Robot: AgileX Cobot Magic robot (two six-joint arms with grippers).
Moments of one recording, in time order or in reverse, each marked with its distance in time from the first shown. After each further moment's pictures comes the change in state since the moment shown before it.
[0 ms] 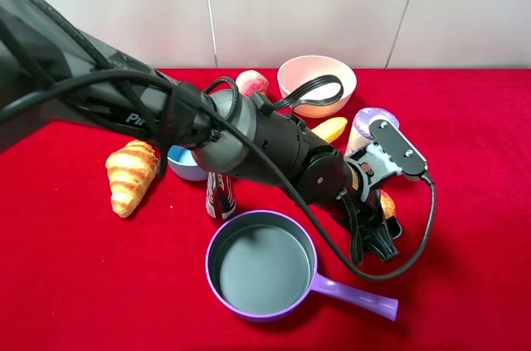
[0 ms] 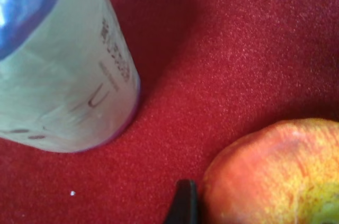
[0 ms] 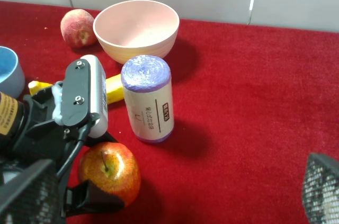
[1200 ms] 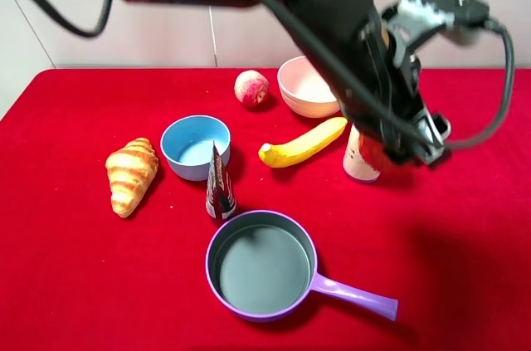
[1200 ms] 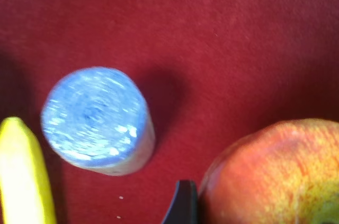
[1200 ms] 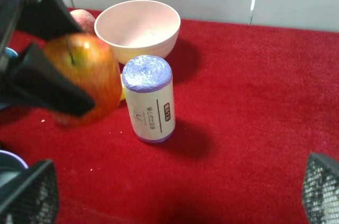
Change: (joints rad) left arm 0.080 -0.231 -0.293 0.000 0.526 -0.004; right arm 0.000 0.000 0.000 0.003 0.000 0.000
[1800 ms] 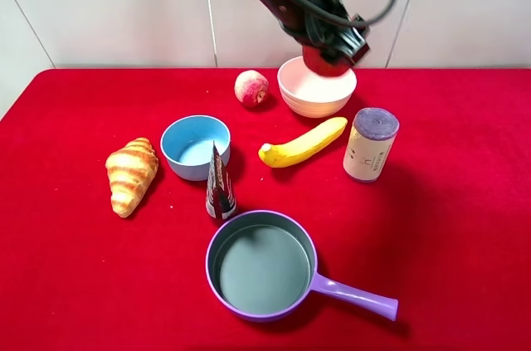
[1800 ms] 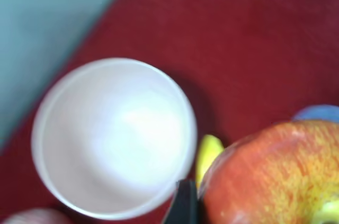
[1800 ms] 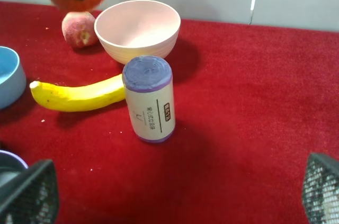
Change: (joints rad) left arm 0.226 0.010 -0.045 0.106 -0.142 0.041; right arm 0.000 0.000 0.000 0.001 -0.001 0.000
